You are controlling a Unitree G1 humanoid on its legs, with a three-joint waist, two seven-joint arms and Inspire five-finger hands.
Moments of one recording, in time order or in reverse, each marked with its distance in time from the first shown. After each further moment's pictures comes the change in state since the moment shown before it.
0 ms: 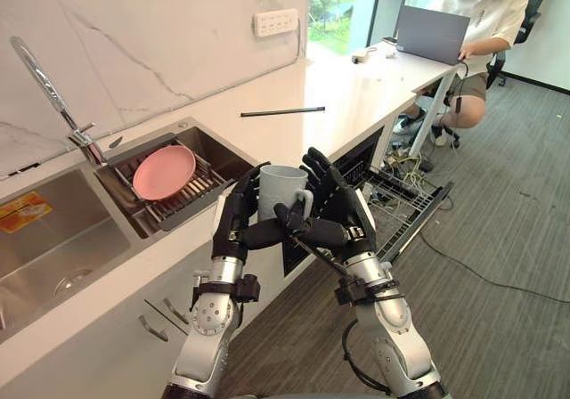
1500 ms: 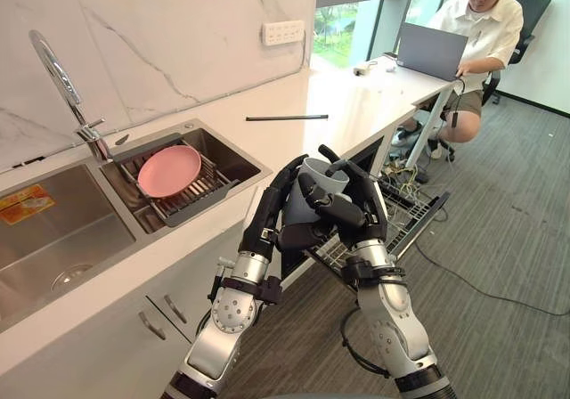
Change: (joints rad) left arm -0.074 0.053 -0.120 0.010 0.078 0.008 0.018; right arm -0.083 0.017 -0.062 0.056 0.155 -0.017 -0.102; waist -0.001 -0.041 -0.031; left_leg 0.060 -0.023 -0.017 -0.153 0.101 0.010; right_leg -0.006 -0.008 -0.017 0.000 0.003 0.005
